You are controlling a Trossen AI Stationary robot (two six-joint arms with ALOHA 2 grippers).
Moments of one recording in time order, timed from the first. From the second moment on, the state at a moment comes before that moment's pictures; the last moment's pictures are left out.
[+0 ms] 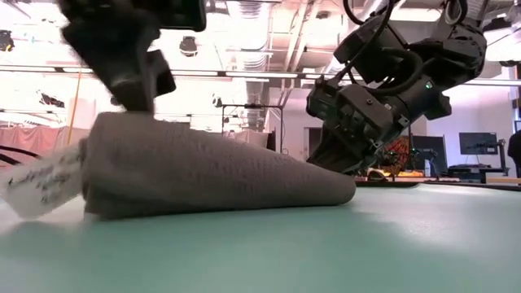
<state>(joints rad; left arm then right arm) -0.45 1.69 1.10 -0.43 -0.08 -0.60 0.14 1.84 0.66 0.50 0.02 0.36</state>
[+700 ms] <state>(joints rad) -0.58 1.67 1.10 -0.37 -0.34 -0.62 0.17 1.56 0.65 0.42 0.00 0.16</state>
